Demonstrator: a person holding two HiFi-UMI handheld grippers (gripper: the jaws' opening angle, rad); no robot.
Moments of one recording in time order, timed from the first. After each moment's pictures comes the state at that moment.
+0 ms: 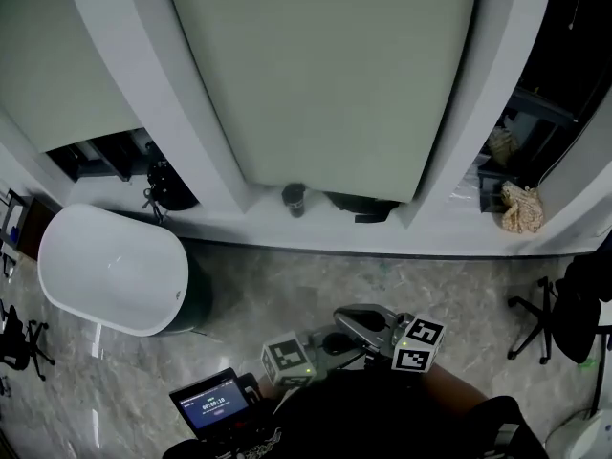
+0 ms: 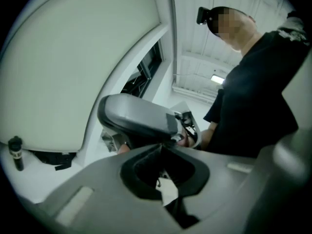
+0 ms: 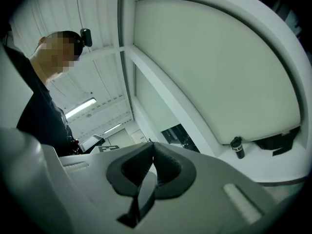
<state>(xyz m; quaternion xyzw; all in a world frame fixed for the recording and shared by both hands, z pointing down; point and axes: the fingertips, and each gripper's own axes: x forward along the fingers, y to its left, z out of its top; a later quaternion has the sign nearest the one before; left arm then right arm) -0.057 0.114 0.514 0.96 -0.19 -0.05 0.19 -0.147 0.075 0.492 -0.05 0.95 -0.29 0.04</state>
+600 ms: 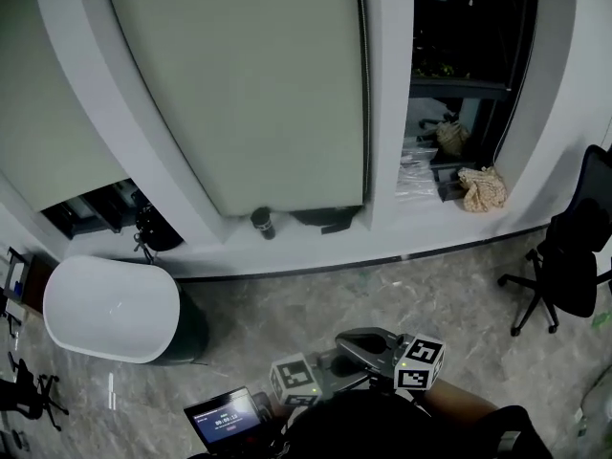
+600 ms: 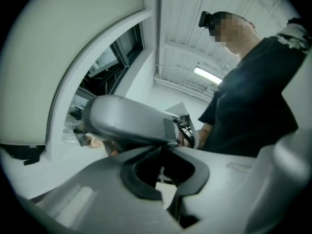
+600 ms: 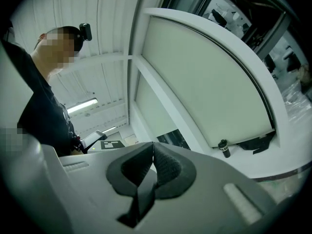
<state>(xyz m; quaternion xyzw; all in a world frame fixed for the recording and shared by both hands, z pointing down) 0.073 0.231 0.498 0.98 -0.09 -0.02 0.18 -0.019 0.180 0.481 -0.10 0.96 -0.26 0.07</state>
